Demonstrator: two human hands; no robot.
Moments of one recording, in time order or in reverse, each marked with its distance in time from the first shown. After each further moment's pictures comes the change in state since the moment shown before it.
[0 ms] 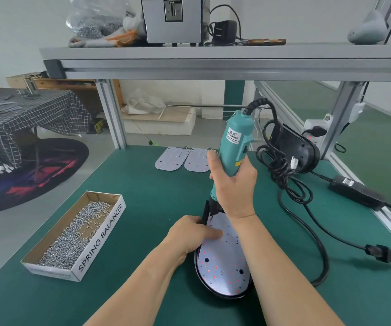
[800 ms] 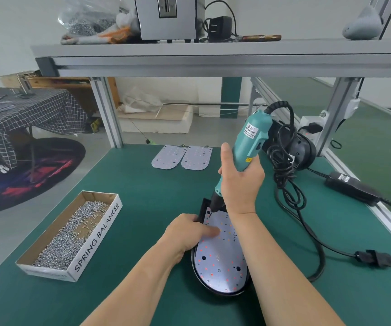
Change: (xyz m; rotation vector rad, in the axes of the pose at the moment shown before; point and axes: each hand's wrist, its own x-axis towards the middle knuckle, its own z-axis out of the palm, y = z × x) left_hand 0.000 0.000 0.001 0.000 0.005 -0.007; right_hand 0.004 0.010 -0.006 -0.024 0.229 0.201
